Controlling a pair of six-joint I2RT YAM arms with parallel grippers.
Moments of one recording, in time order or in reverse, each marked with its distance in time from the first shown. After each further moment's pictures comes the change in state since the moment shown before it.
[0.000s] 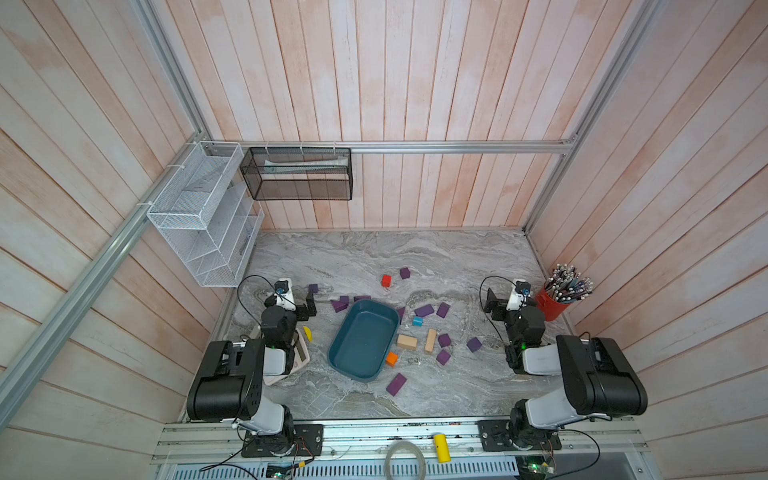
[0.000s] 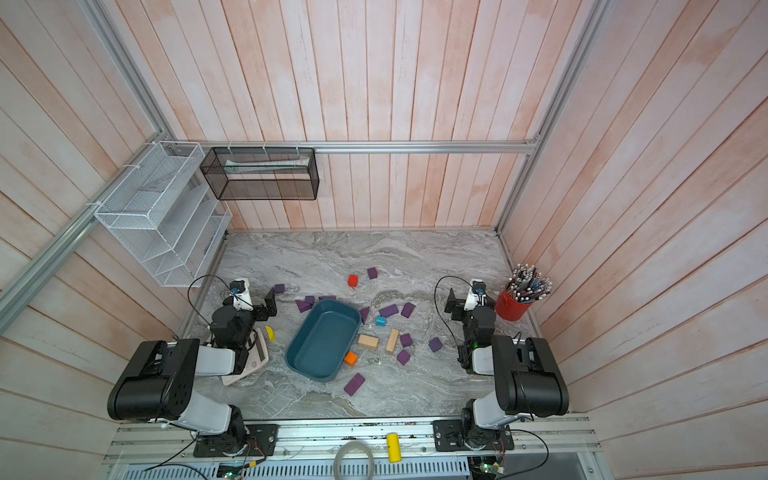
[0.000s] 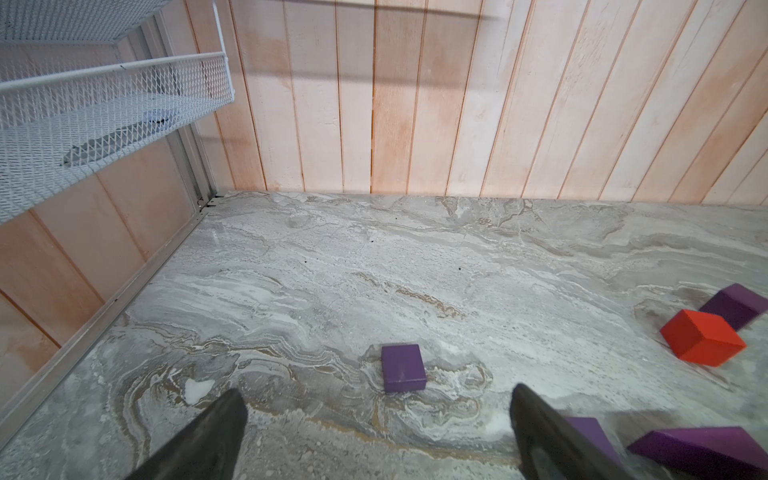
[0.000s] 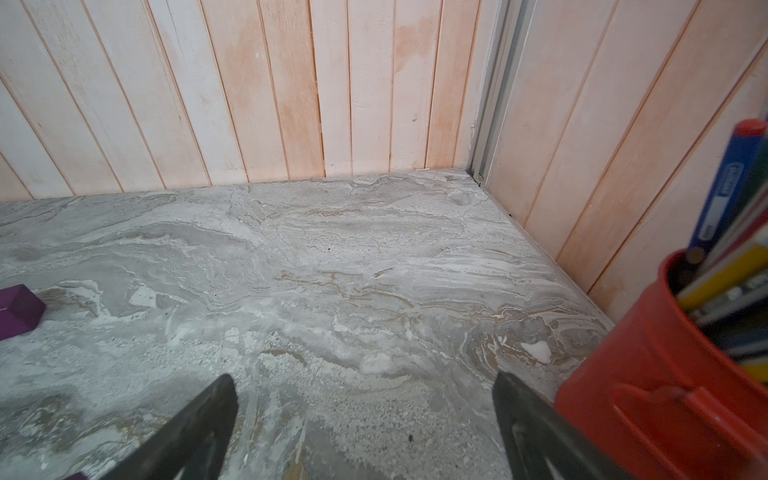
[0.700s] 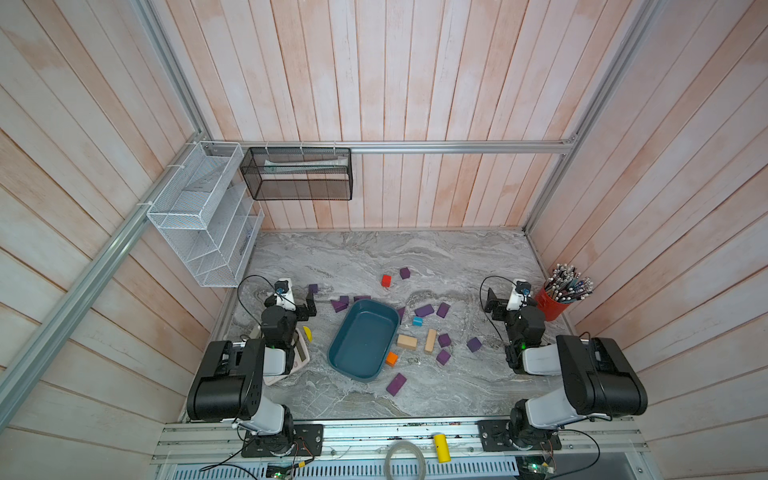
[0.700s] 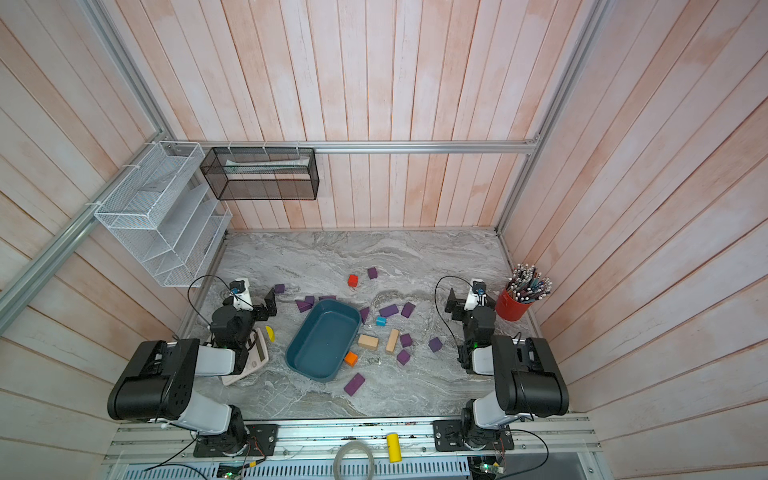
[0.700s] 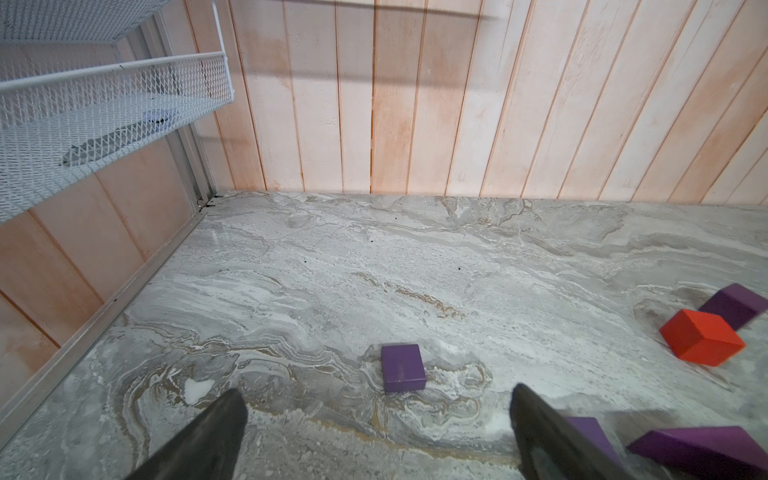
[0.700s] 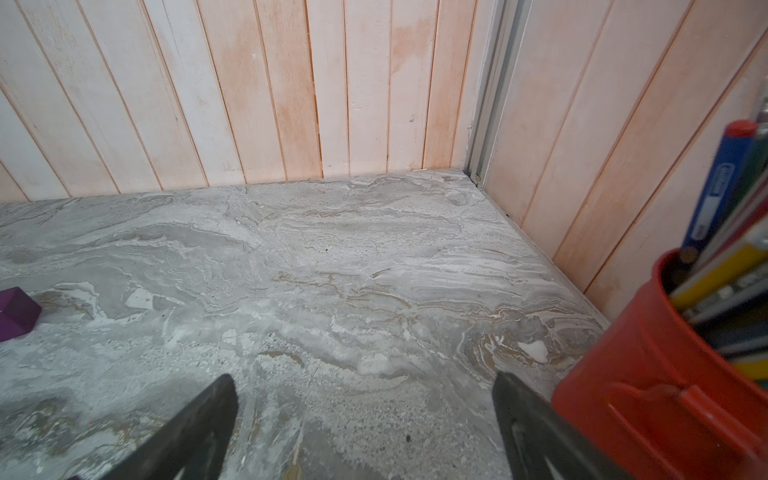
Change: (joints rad) left arm 0.000 0.000 0.000 0.000 0.003 0.000; right arm 0.000 -0.002 0.000 0.002 0.010 0.003
